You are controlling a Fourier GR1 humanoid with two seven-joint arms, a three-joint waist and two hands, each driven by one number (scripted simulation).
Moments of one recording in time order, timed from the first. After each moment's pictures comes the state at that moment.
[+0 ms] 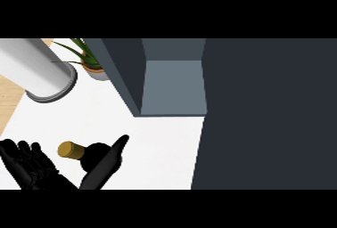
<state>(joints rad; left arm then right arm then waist) 0.13 0.05 -0.53 -2.07 -1.16 1.22 0.99 -0.57 -0.27 -0.01 -2.48 -0.13 -0.14 1.00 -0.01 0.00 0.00</state>
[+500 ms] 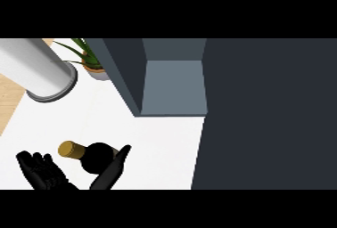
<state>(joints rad) 0.20 0.13 -0.58 -1.96 -1.01 1.41 0.90 -0.59 -0.26 -0.02 -2.47 -0.13 -0.14 1.01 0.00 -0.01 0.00</state>
